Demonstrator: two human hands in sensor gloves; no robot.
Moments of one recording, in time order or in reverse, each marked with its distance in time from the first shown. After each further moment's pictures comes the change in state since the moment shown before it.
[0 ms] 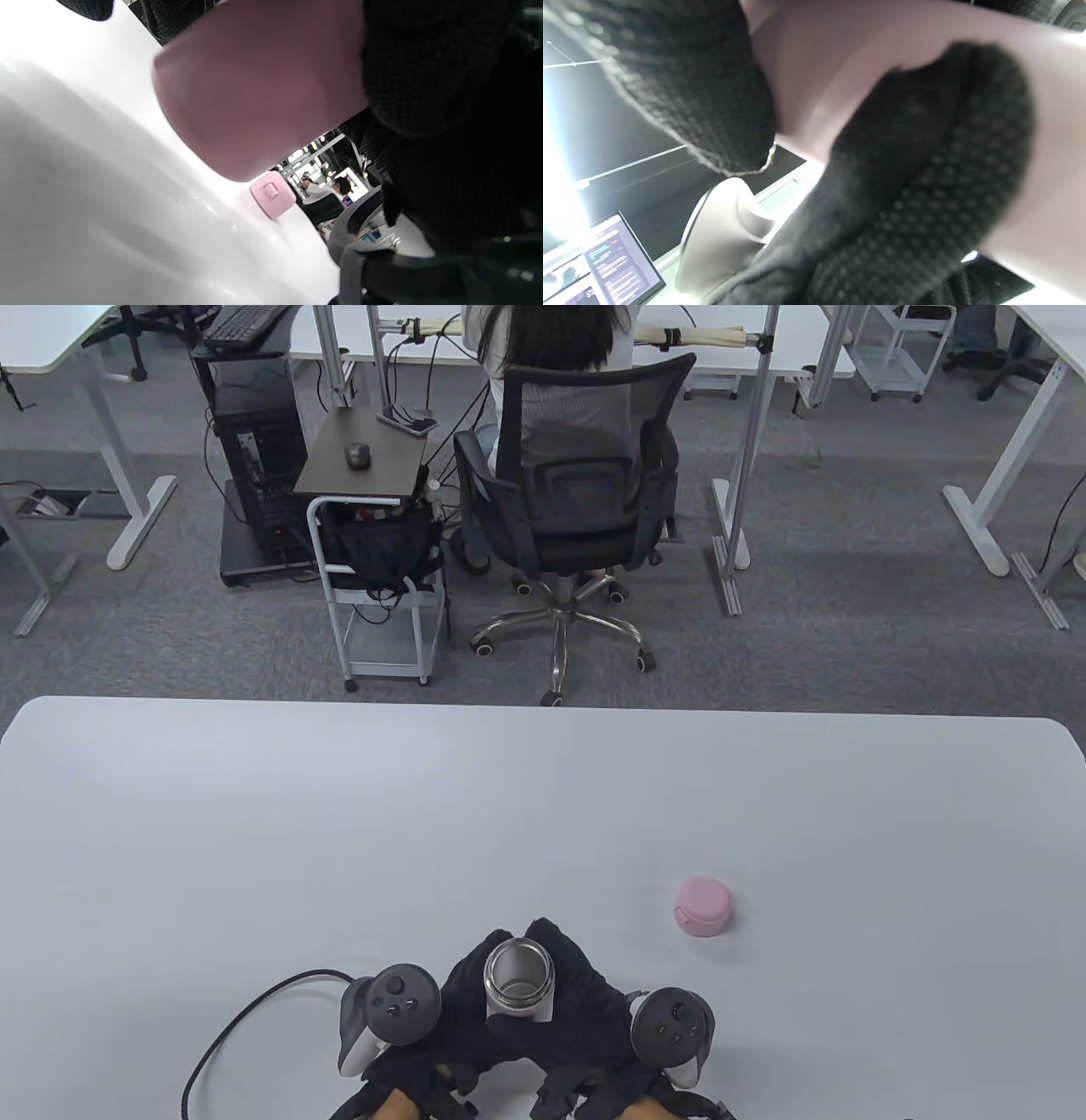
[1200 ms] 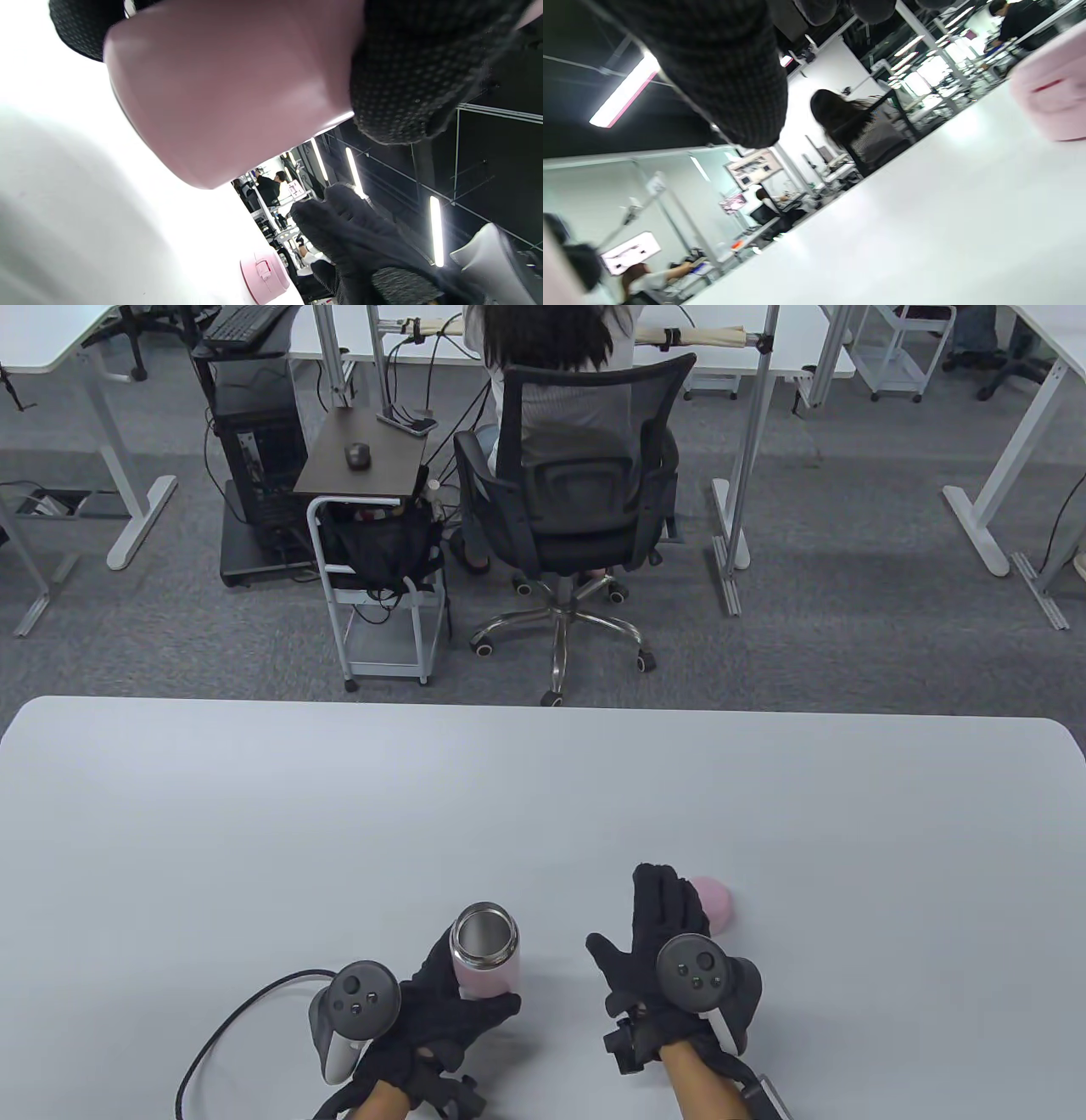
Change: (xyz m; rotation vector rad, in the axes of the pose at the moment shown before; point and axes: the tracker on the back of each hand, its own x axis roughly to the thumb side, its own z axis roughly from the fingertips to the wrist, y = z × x) left_hand -0.016 0.020 0.005 0.239 0.053 0.114; right_hand -0.059 -0.073 -0.017 -0.150 0.376 0.644
